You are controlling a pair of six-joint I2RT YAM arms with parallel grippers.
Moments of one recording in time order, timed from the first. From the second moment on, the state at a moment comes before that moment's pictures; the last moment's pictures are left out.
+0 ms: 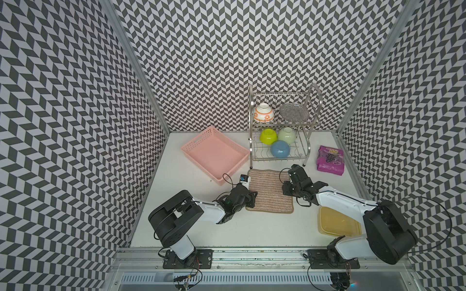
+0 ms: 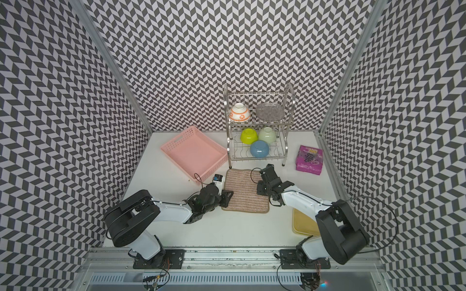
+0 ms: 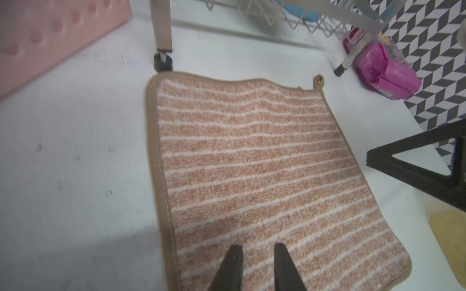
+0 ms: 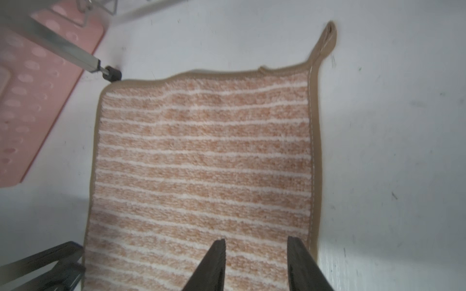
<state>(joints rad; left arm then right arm) -0.86 1.65 0.51 0.55 -0.09 -0.58 0.52 1.41 0.70 -0.27 0.07 0.60</state>
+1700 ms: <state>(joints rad) -0.92 1.43 0.66 0.13 -0.31 -0.77 0.62 1.17 0.70 -0.35 0.17 0.74</state>
